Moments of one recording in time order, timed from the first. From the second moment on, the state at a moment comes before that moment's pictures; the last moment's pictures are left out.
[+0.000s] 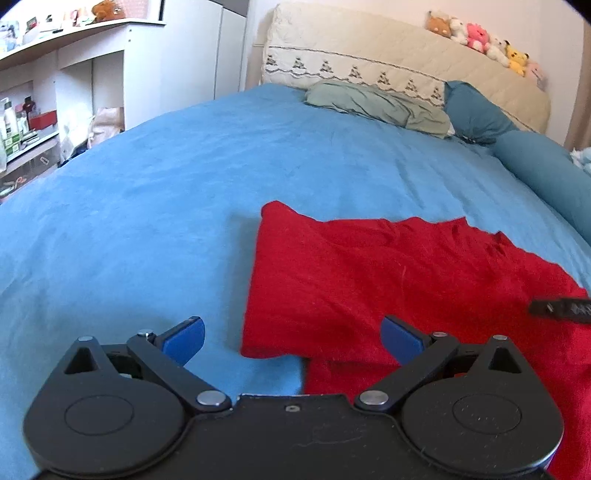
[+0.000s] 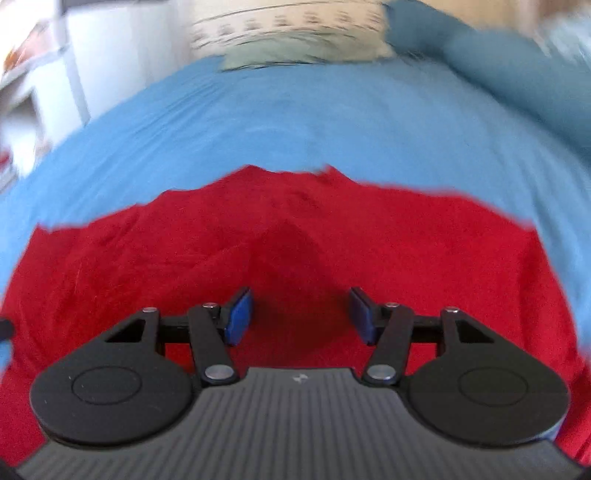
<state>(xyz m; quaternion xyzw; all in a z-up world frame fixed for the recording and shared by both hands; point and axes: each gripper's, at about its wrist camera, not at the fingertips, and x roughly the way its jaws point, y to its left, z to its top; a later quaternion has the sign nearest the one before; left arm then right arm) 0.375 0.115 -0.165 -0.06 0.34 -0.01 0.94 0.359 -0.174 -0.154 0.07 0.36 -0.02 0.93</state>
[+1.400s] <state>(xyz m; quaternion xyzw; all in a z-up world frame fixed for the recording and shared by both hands) 0.388 0.114 -0.200 0.00 0.37 0.03 0.93 0.331 -0.305 -0.139 0.03 0.36 -0.11 0.93</state>
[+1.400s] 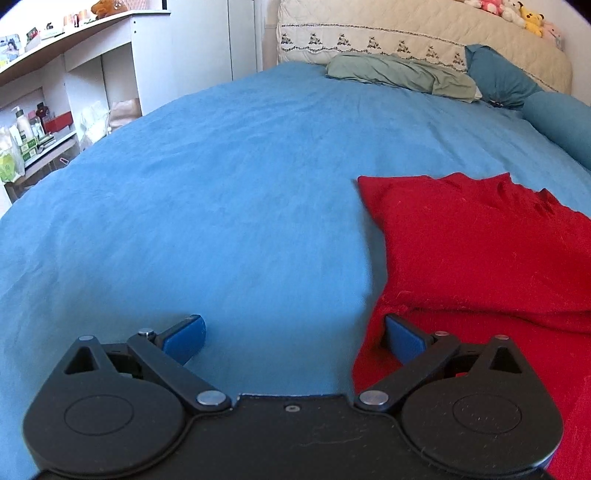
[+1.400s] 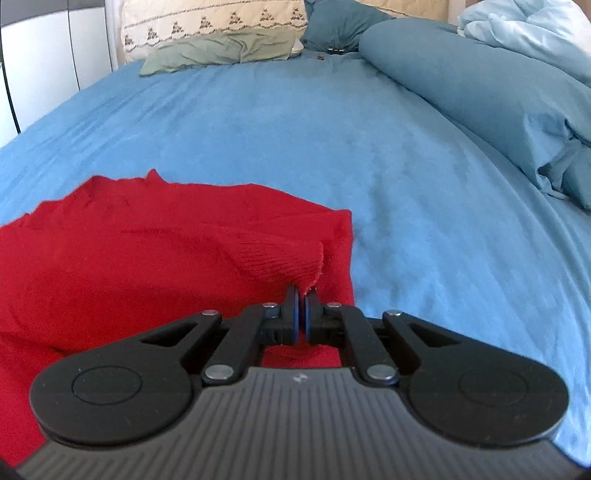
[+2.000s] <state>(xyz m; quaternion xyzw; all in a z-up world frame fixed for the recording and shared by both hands) 0.379 0.116 -0.197 0.01 0.37 0.03 0.93 0.301 -0.264 -0.143 -0.02 0.31 -0.06 0.95</state>
